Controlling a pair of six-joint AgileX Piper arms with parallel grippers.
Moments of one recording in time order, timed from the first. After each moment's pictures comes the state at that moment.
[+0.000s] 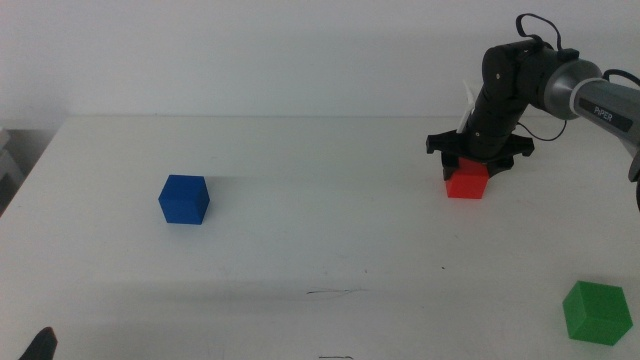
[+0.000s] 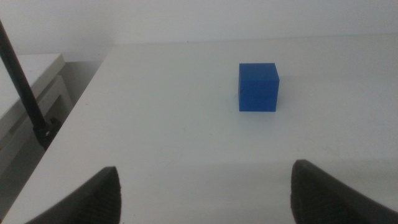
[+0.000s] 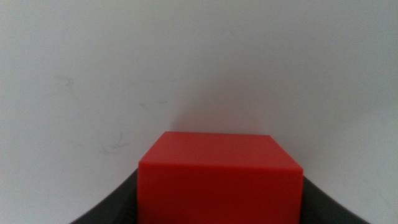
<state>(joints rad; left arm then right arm) 0.04 -0.02 0.03 -0.15 0.27 0.16 0.22 2.30 -1.98 -0.05 1.00 0.31</state>
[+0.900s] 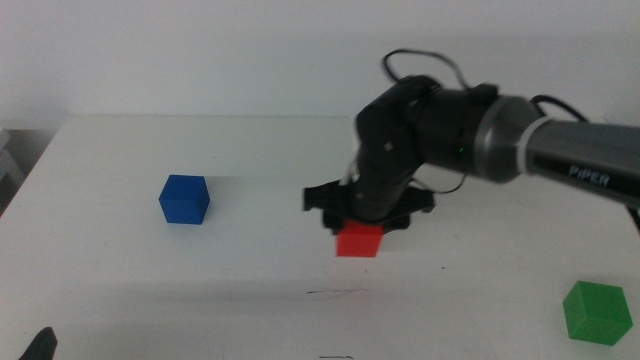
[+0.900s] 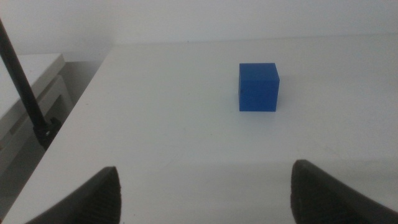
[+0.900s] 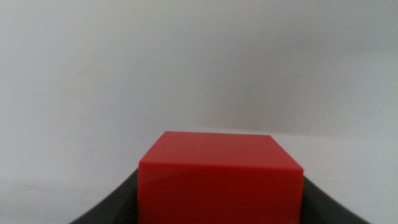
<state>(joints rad) 0.04 -0.02 0.03 -0.15 0.27 0.16 0.70 1.97 -1.58 -0.15 0.88 0.76</state>
